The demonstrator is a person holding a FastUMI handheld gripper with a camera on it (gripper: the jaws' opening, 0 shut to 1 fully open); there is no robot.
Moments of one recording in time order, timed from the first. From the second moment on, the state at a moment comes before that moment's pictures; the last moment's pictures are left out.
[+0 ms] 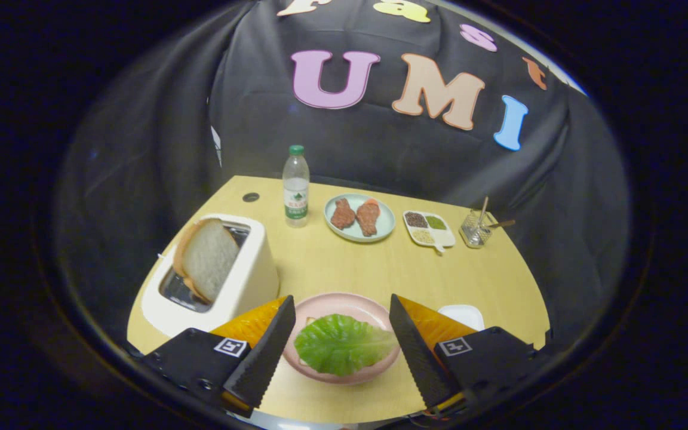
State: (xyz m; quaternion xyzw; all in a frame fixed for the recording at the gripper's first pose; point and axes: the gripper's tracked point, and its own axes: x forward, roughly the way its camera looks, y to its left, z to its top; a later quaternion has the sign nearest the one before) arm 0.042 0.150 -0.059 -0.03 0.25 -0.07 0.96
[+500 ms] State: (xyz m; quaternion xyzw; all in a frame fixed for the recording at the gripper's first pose) arm 0.070 0.277 -0.035 -0.01 0.32 -0.02 0.95
